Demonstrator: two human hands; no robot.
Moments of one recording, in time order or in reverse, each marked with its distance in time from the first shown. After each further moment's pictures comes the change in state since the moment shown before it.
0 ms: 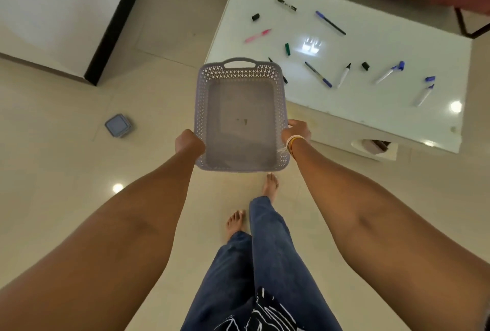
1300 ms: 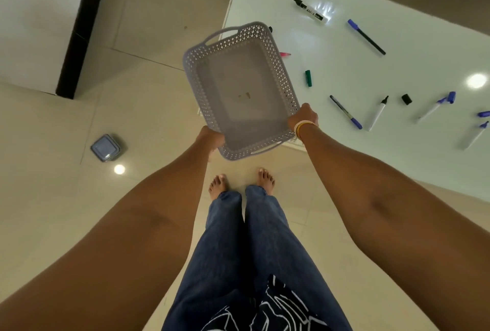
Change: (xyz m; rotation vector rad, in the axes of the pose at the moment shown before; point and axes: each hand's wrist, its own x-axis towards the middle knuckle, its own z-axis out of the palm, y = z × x) left_hand 0.206 0.178 -0.019 -0.094 -0.411 -0.168; right_hand 0.232 -0.166 0.064 -0.385 -0.057 0.048
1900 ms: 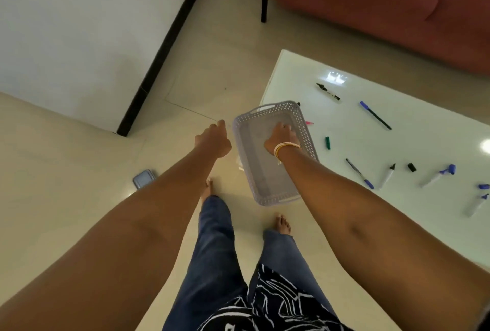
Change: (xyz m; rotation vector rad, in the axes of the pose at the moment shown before) left_hand -0.074 0.039 -0.178 0.545 0.373 0.418; right_hand -0.101 -0.180 -0.025 -0.350 -0.033 -0.400
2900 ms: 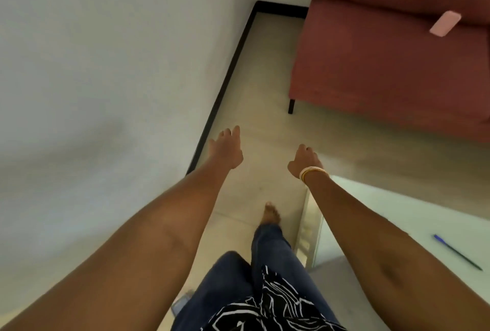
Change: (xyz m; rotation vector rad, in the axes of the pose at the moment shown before) left_hand 0.345 -0.023 -0.348 0.227 0.245 0.189; right_hand 0.293 -0.252 -0.212 0.107 0.097 -0.004
